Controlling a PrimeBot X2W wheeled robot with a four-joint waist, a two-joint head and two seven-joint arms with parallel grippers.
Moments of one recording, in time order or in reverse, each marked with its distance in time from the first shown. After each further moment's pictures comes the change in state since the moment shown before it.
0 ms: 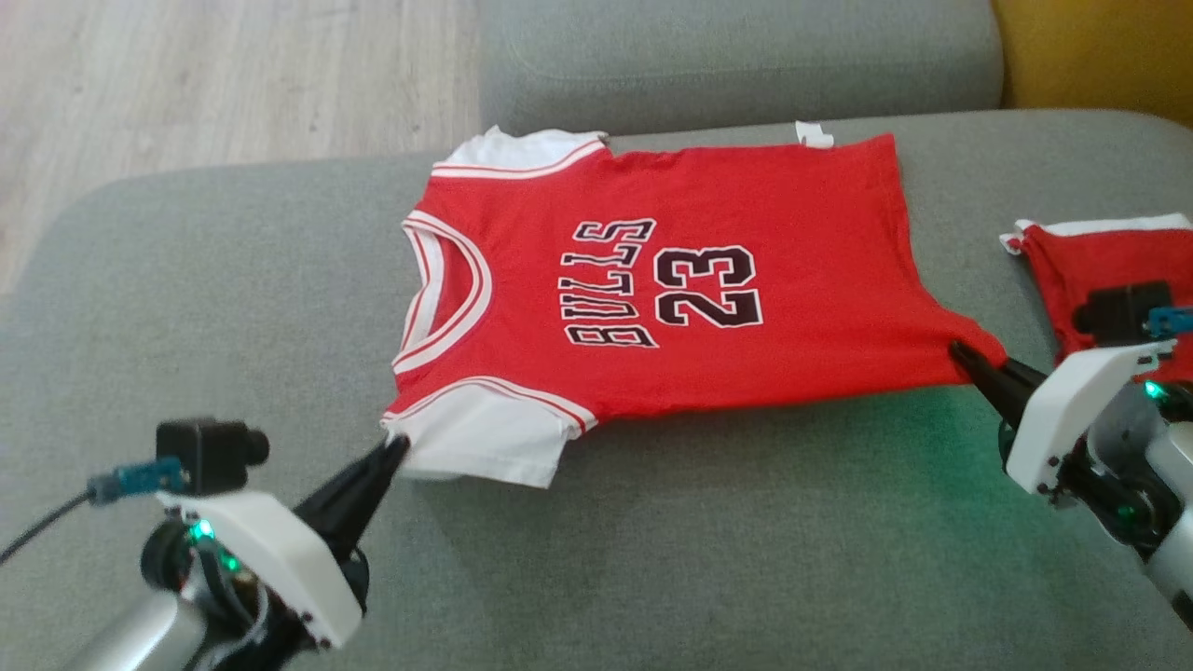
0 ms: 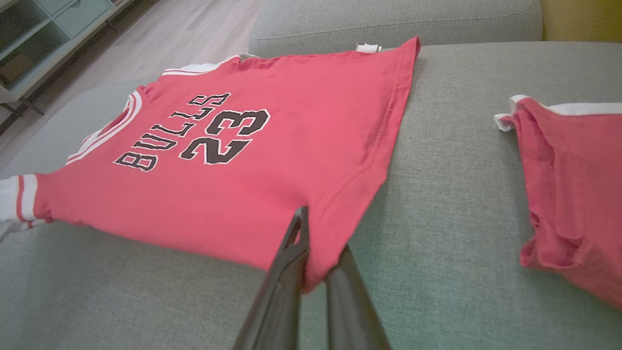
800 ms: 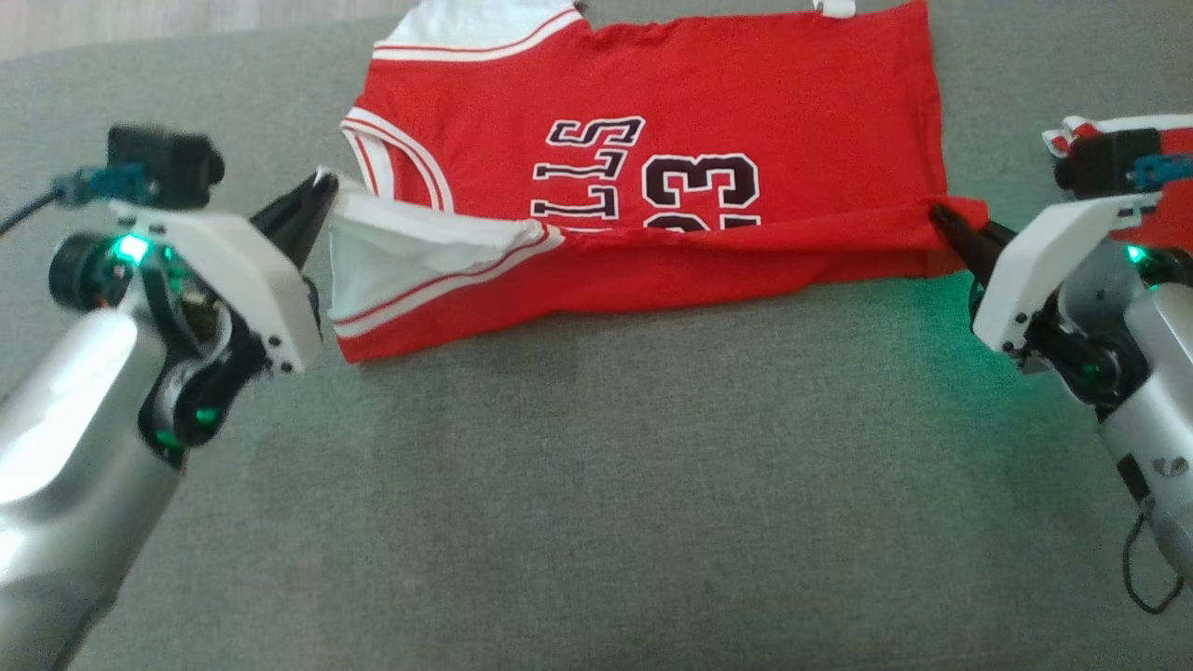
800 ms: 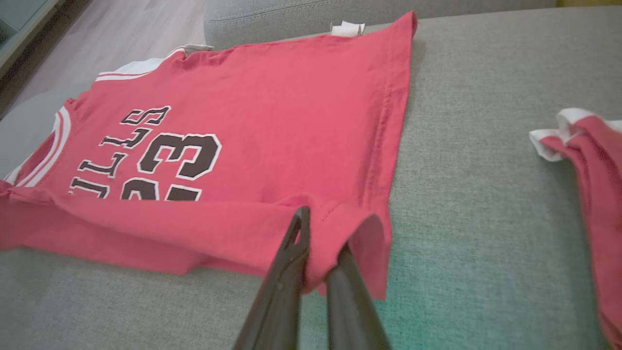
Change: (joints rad) left arm -0.541 -0.095 -0.038 0.407 0.190 -0.069 0.100; right arm -0.208 0.173 -0.187 0.115 -0.173 0.000 0.147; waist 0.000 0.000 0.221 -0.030
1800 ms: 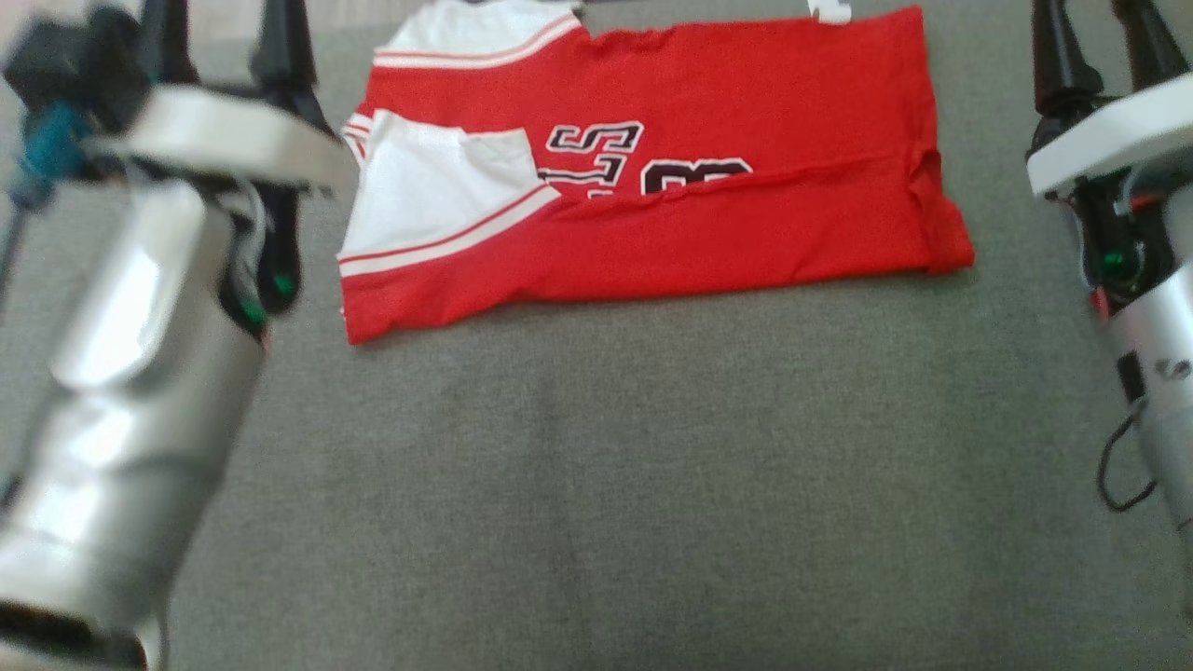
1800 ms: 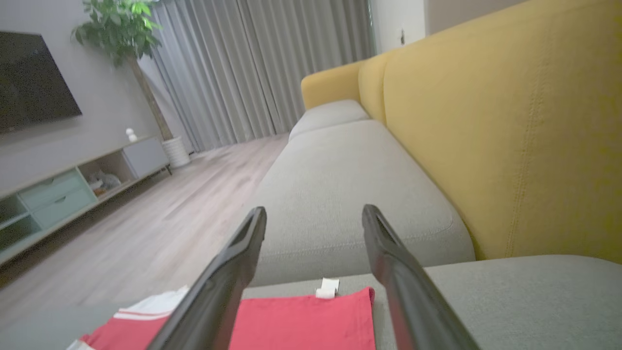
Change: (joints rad) left arm -0.231 -0.260 0.122 0.303 0.153 0.079 -0.642; right arm -0.168 0.111 -0.218 0.107 -0.160 0.000 -0.470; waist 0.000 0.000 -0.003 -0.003
